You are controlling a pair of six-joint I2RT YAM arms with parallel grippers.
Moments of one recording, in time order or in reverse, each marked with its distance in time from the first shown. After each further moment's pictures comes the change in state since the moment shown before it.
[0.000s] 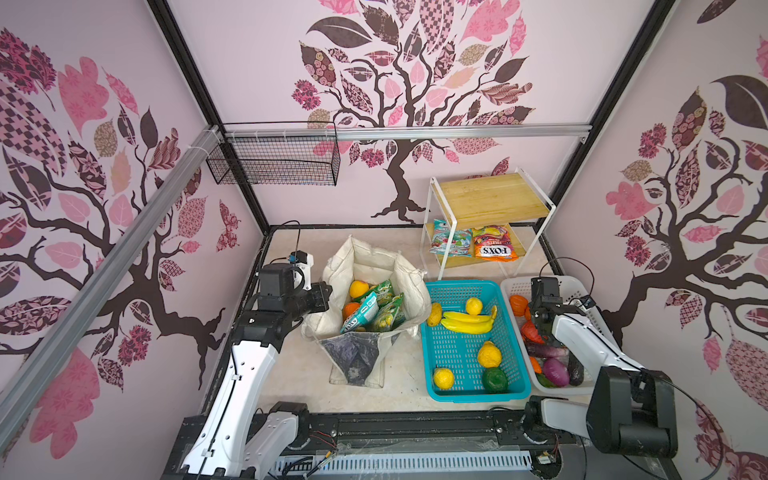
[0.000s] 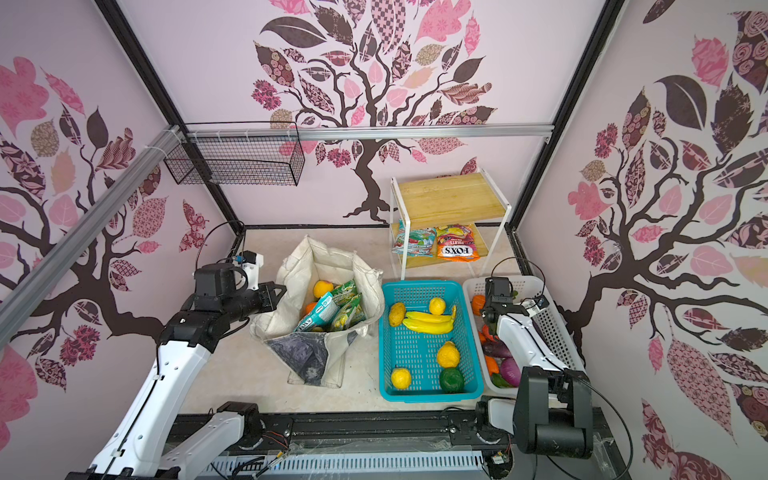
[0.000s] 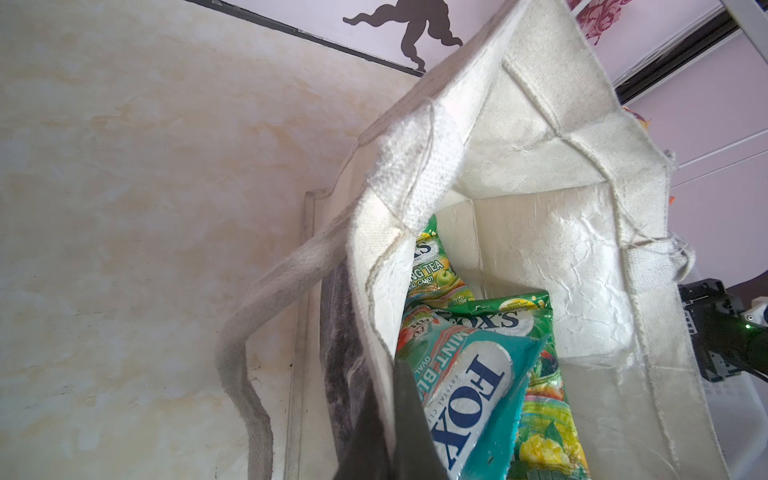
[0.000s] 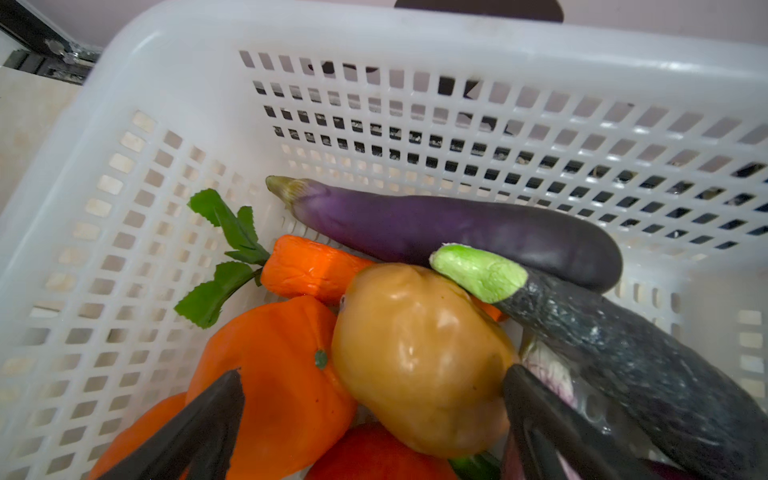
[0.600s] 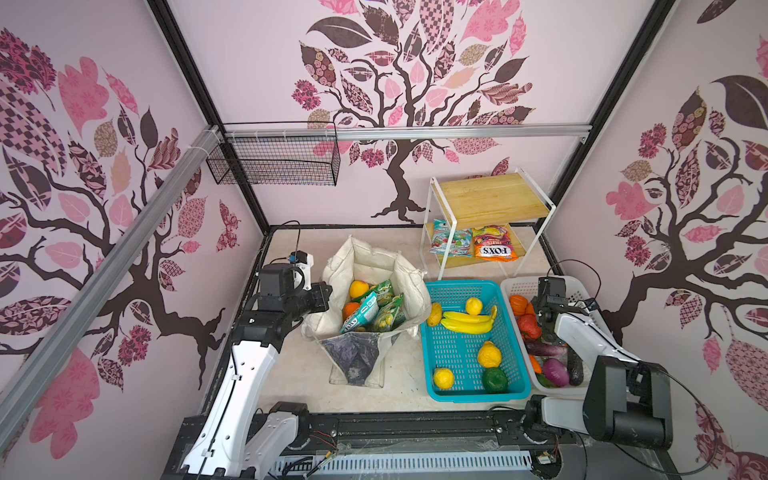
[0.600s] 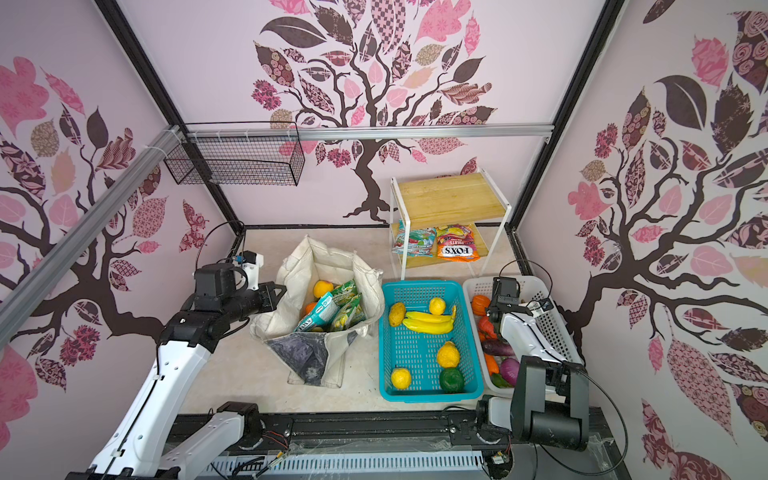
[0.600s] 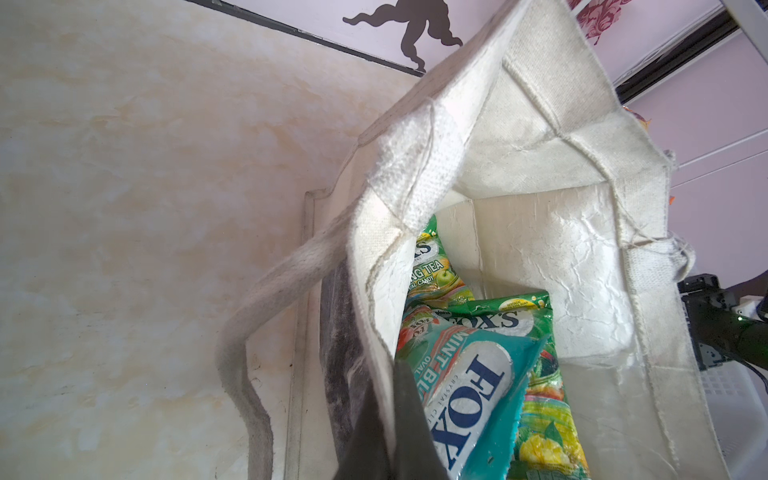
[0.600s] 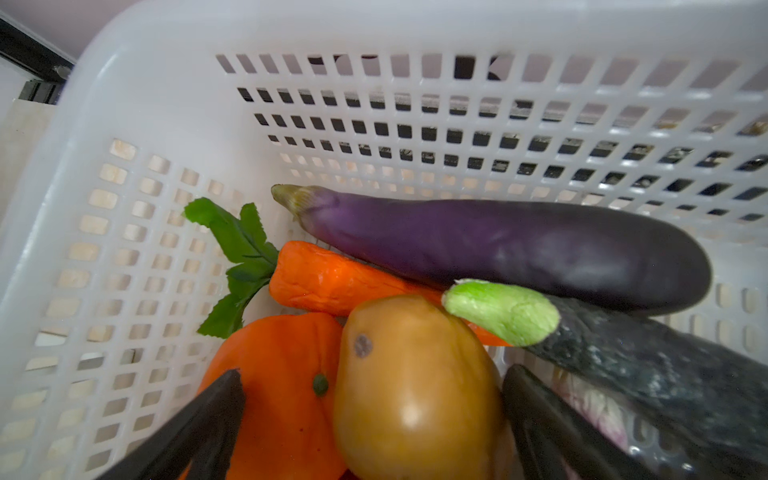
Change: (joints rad) left arm -0.001 0.000 0.000 0.000 0.000 0.000; right arm -0.053 0.040 -0.022 0.117 -0.082 0.021
